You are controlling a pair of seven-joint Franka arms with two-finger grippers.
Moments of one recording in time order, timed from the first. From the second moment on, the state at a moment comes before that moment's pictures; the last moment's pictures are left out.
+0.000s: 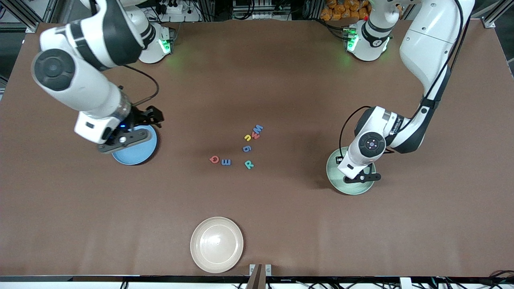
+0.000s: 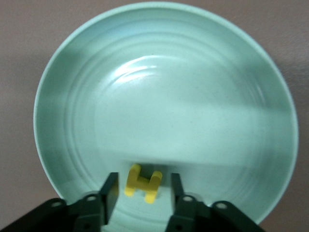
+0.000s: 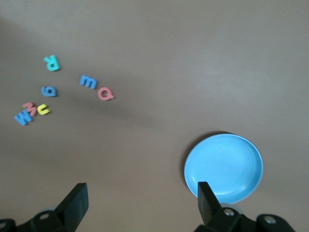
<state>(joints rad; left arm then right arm) -0.06 0.60 -0.27 -1.83 0.34 2.24 -0.61 0.25 0.20 0.12 -1.62 0.01 1.73 -0.06</state>
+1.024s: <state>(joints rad) -0.06 0.60 -0.27 -1.79 0.32 2.24 -0.62 0.43 0.61 0.20 -1.59 -0.16 2.17 -0.54</state>
